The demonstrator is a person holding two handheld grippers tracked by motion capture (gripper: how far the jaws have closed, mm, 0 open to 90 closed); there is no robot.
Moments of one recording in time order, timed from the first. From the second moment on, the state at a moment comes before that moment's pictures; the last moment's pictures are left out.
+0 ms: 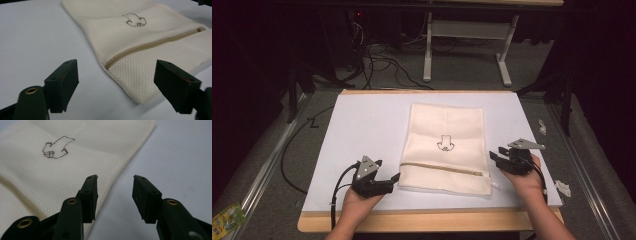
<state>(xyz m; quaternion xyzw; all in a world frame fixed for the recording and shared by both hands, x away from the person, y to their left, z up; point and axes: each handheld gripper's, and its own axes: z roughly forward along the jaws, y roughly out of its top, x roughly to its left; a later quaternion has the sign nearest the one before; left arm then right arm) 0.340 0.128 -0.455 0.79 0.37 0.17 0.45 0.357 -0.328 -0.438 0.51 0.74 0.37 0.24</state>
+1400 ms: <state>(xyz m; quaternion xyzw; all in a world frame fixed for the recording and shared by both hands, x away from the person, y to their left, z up) 0.334 0.095 -0.469 0.83 0.36 0.12 0.40 0.313 -0.336 -0.459 0.51 0.74 0.40 0.20</state>
